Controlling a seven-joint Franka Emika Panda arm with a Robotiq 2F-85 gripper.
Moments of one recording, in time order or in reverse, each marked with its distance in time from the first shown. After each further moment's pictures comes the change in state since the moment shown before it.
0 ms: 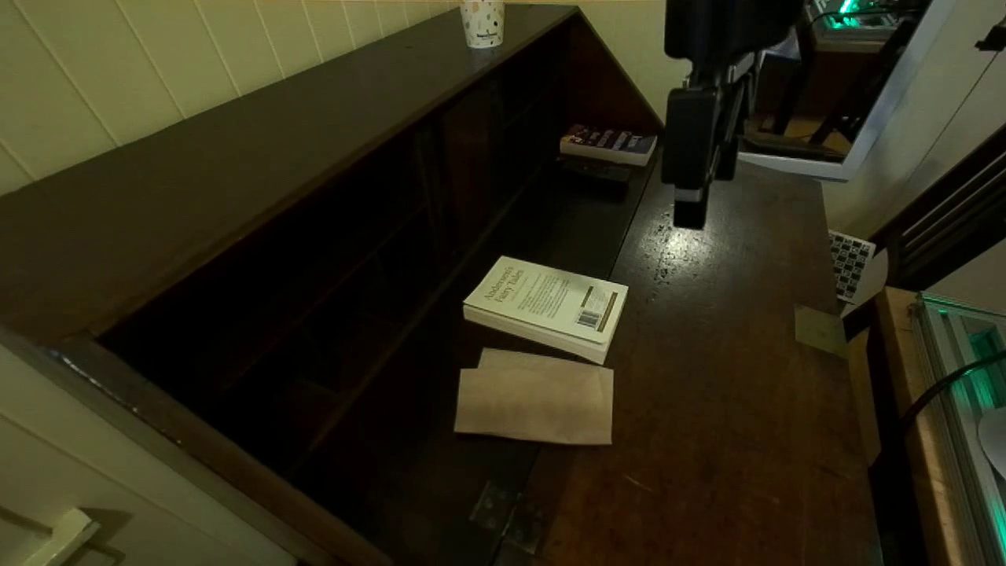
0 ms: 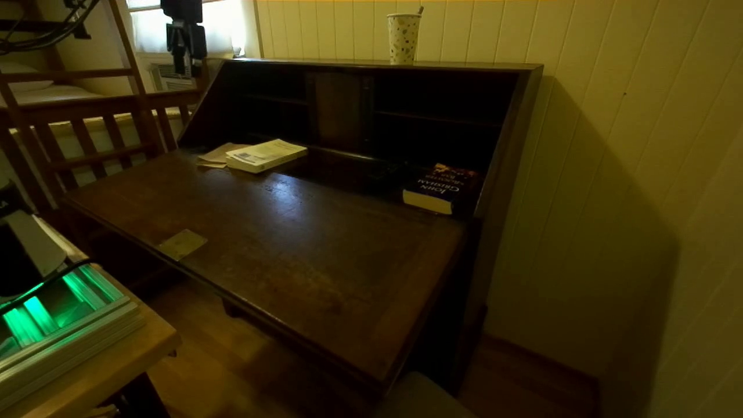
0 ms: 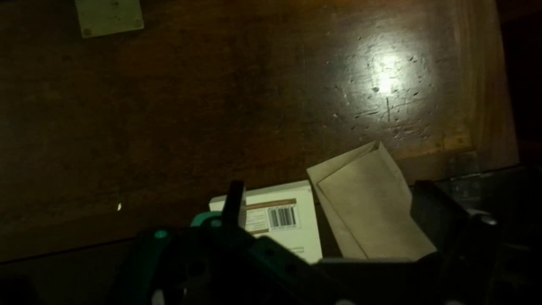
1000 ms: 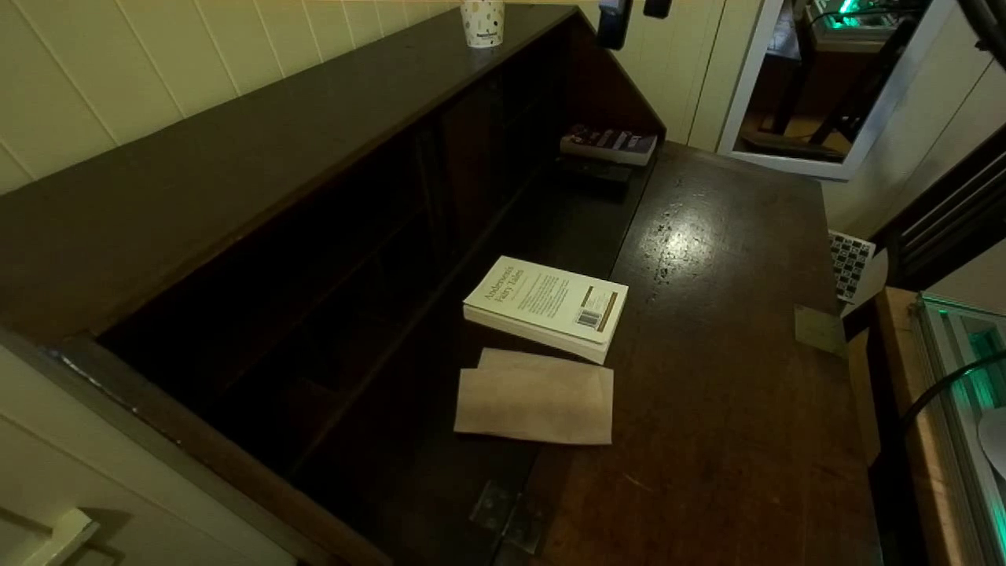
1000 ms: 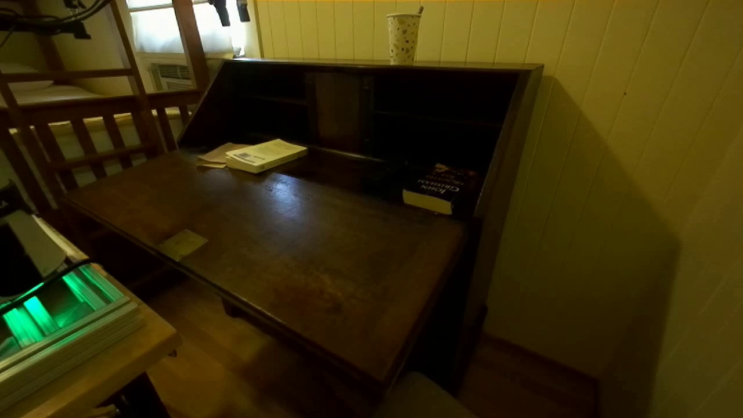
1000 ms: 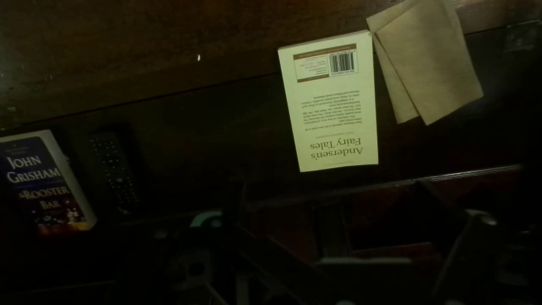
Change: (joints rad) arm -0.061 0.007 -0.040 0.220 -0.173 0.049 0.000
